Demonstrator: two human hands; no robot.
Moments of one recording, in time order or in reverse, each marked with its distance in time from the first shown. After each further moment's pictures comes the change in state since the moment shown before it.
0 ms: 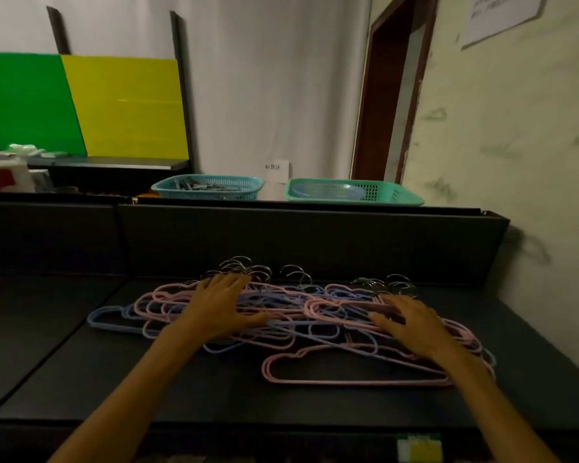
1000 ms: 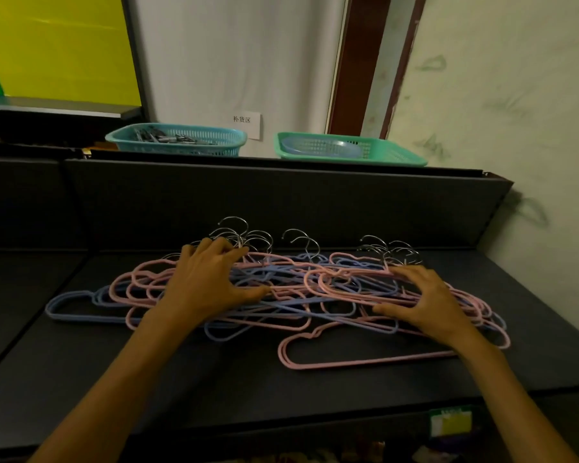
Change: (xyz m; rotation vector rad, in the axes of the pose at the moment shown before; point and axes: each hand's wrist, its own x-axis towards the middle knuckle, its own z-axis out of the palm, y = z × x) left_hand 0.021 -0.033 0.007 0.065 0.182 0.126; right_hand -0.013 -0.023 0.016 0.104 0.153 -0.021
